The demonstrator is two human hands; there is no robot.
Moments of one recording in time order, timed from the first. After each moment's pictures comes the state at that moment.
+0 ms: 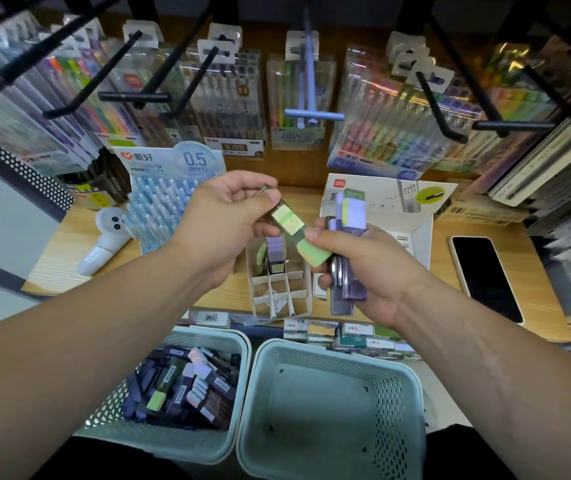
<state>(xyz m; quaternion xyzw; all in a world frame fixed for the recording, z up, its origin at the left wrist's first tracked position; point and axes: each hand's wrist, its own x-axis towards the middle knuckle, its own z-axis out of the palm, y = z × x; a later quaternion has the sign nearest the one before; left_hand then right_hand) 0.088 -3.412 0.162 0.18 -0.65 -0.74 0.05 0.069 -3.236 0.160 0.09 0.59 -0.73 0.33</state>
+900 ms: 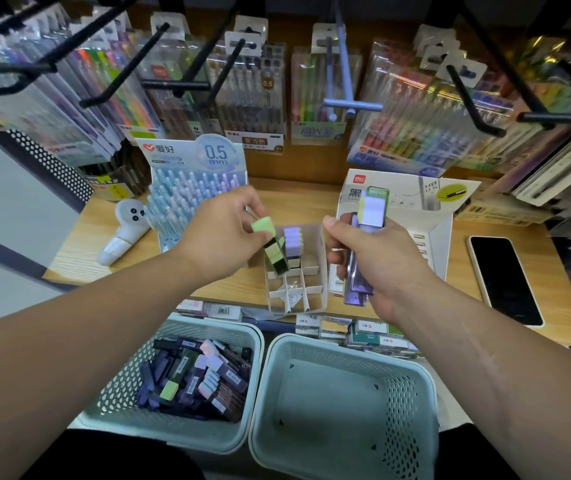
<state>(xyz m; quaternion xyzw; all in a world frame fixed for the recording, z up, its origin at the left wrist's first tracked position) 0.102 -3.454 0.131 0.12 -0.89 -0.43 0.01 0.067 -3.250 0.142 0.13 0.67 -0.70 0.23</state>
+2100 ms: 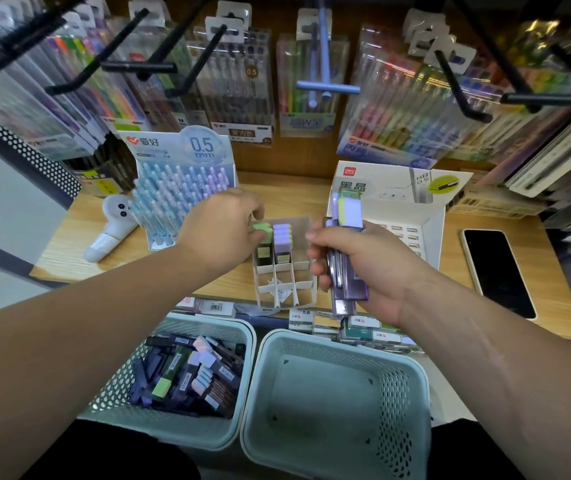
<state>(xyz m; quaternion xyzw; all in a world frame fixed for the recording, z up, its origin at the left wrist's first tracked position) 0.085 -3.449 0.107 0.01 -0.98 -0.16 0.07 0.074 -3.239 0.154 0.07 0.61 -0.70 0.36</state>
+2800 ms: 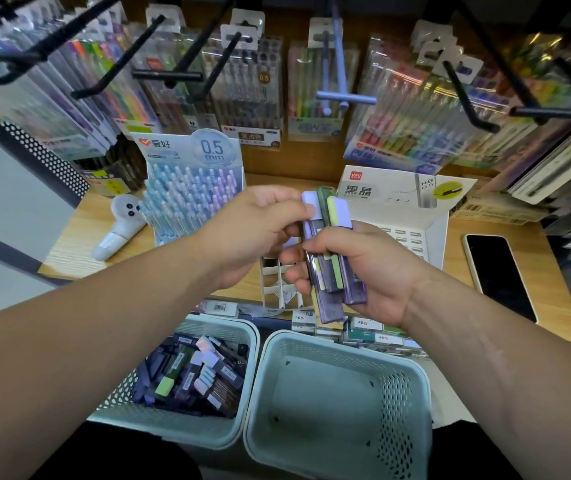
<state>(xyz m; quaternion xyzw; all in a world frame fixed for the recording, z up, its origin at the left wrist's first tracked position) 0.104 -3.405 0.172 0.11 -0.70 -0.70 -0.10 0.082 -3.249 0.171 0.02 0.54 -0.72 0.44</state>
